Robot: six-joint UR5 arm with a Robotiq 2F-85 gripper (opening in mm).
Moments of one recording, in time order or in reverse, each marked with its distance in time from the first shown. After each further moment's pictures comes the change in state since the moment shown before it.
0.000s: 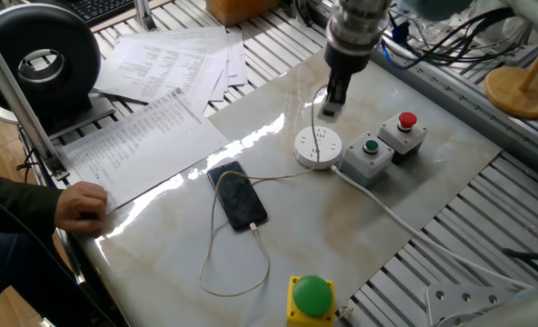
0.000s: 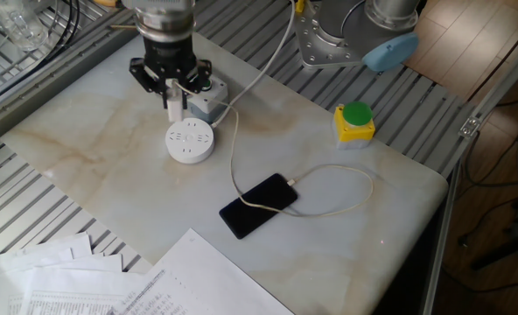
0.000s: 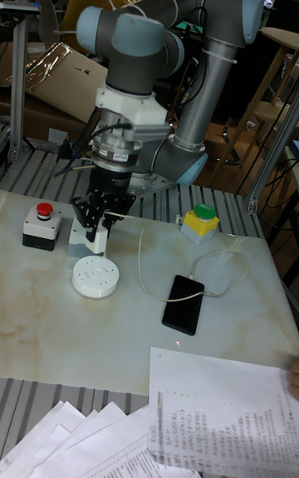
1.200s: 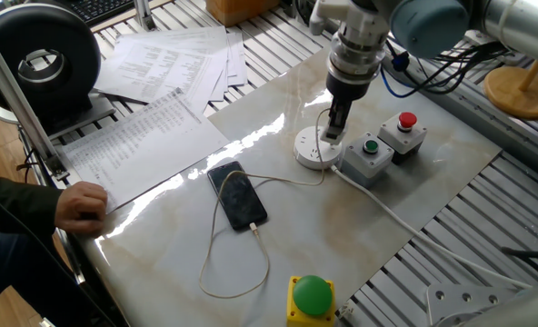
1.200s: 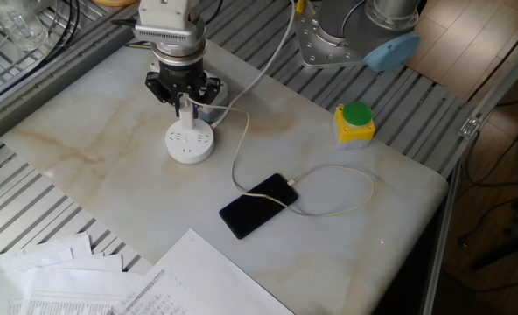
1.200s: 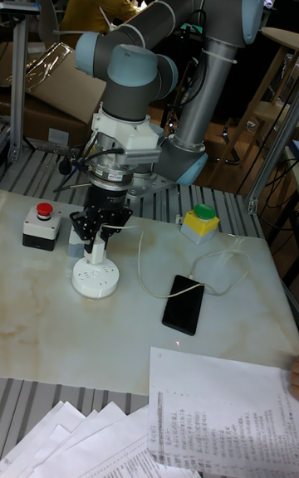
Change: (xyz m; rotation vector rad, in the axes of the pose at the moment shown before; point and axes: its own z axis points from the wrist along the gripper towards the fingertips) arm 0.018 0.011 0.043 -0.012 0.020 0.034
